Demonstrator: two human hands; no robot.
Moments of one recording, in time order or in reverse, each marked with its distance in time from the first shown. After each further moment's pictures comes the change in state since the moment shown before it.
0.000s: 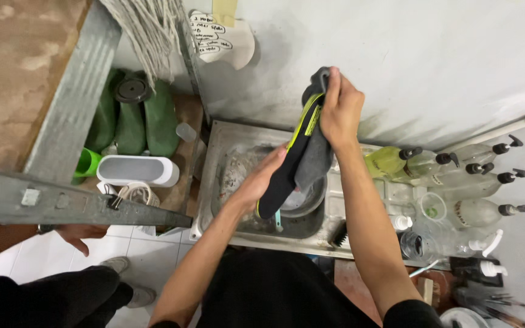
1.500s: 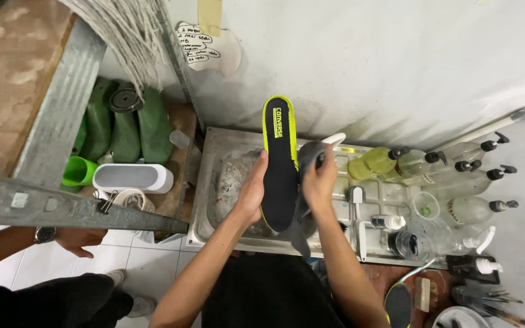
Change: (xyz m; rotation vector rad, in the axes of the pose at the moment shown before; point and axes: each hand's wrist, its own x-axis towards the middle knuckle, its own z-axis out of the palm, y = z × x) left_hand 0.003 -0.002 0.032 -0.357 0.088 -0.017; right_hand -0.157 0.016 -0.010 0.051 0.070 0.298
